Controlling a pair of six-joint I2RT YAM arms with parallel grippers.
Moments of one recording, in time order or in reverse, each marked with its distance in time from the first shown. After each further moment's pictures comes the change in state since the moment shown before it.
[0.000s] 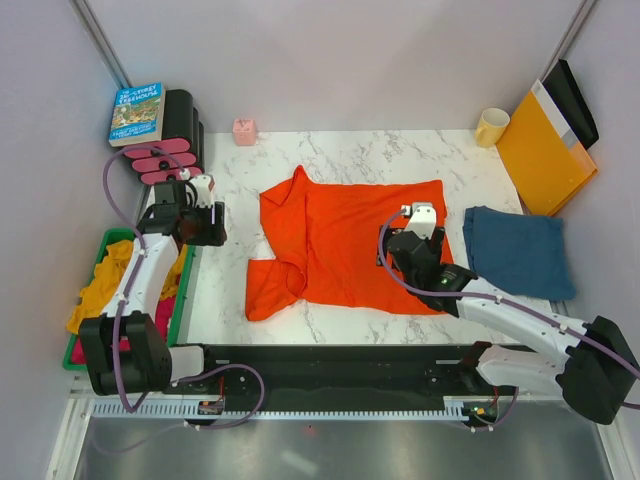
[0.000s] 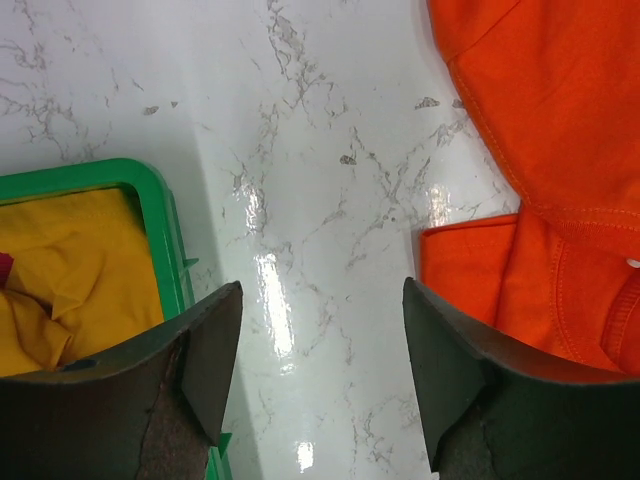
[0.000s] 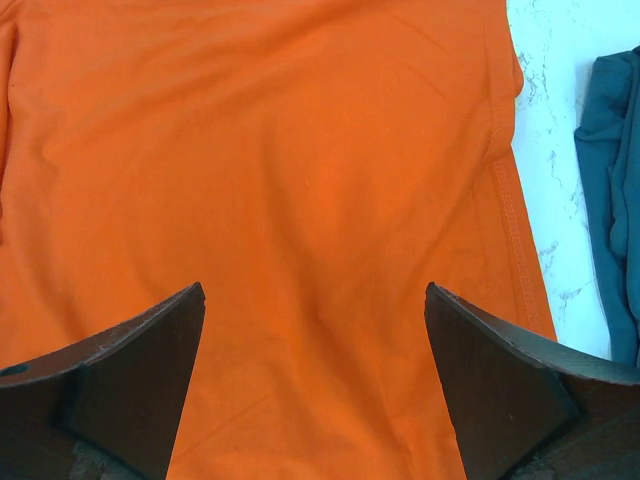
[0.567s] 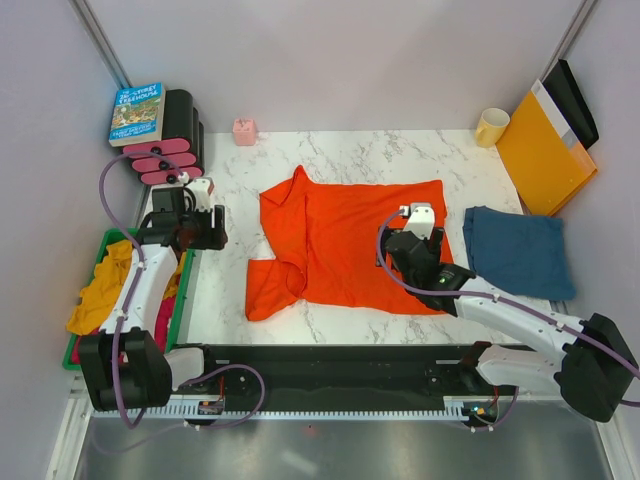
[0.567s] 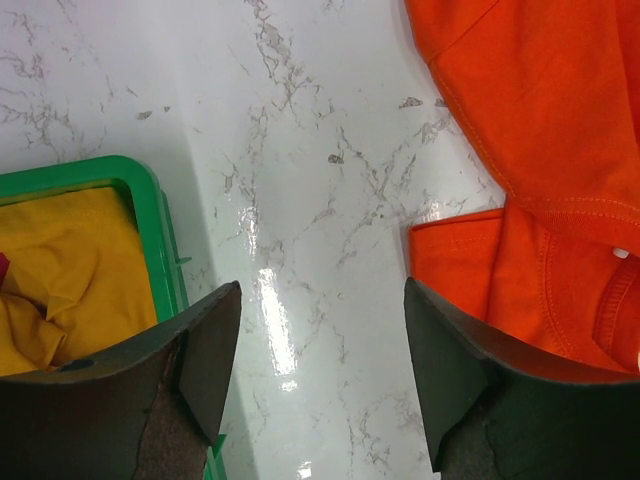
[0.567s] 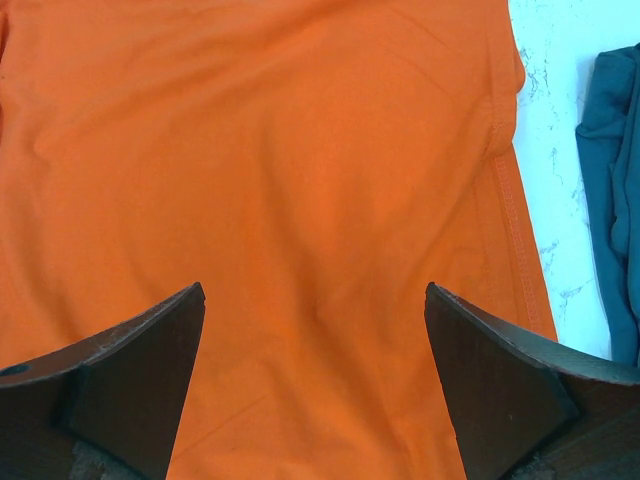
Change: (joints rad) left arm 0.000 -0.090 -0.060 0.036 0.019 0.007; right arm 0.000 0.021 0.000 0.000 0.000 0.000
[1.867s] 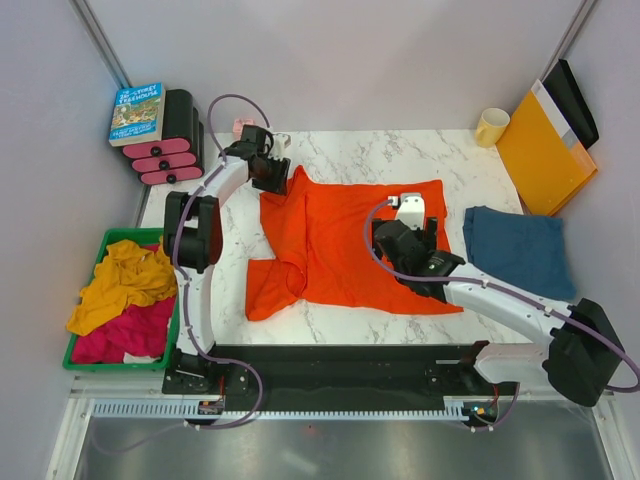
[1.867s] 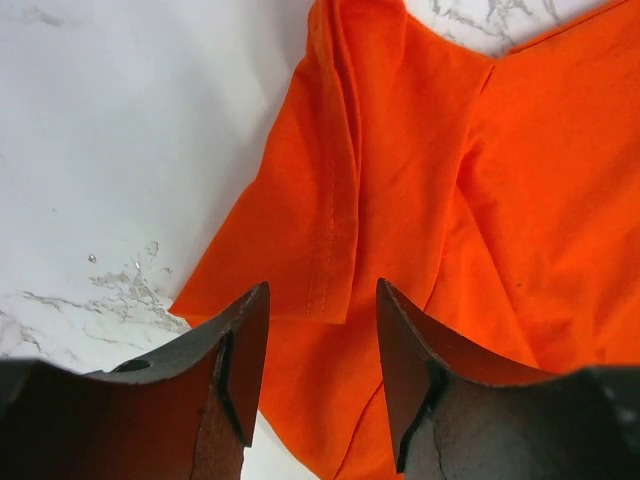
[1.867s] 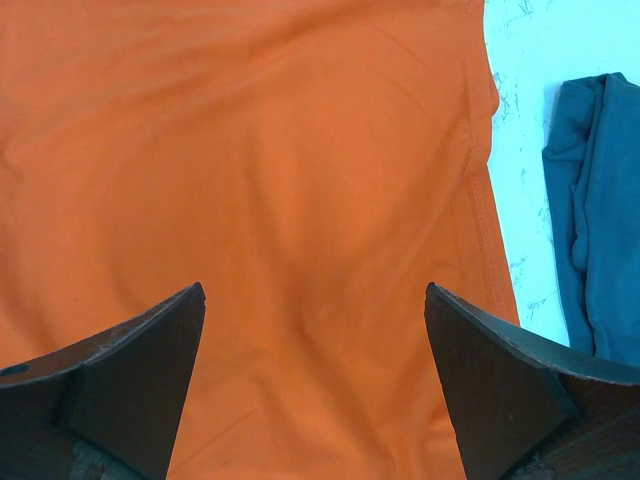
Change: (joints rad) left arm -0.283 1.043 0.935 -0.031 0.053 -0.004; right arm 0.000 0.103 0.128 -0.087 0.045 -0.035
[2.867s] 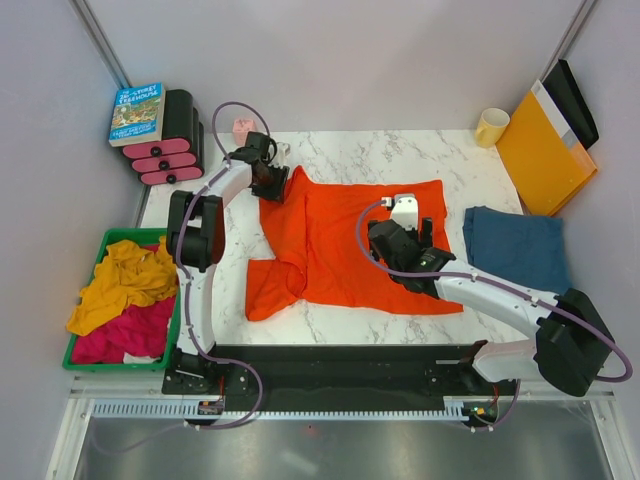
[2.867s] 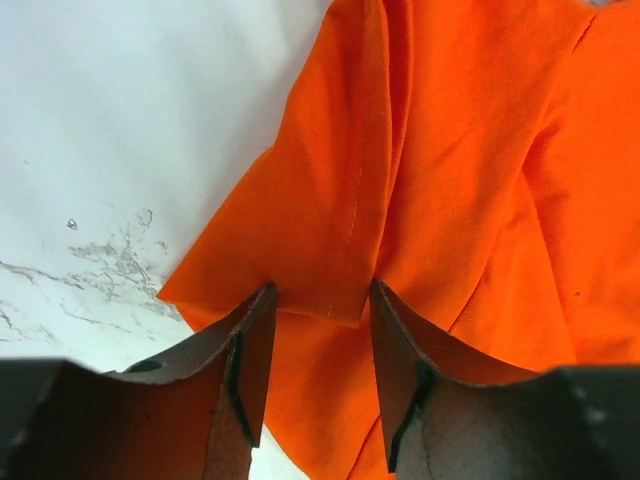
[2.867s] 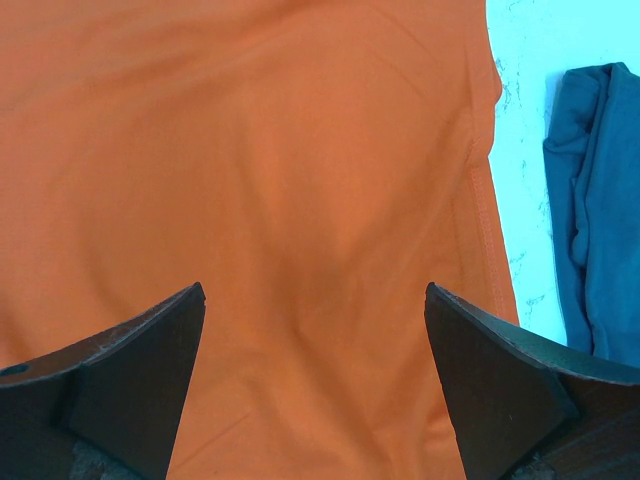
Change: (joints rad) left arm -0.011 0.037 -0.022 -0.020 -0.081 -0.037; right arm 0.000 0.073 0.017 -0.011 0.011 -0.001
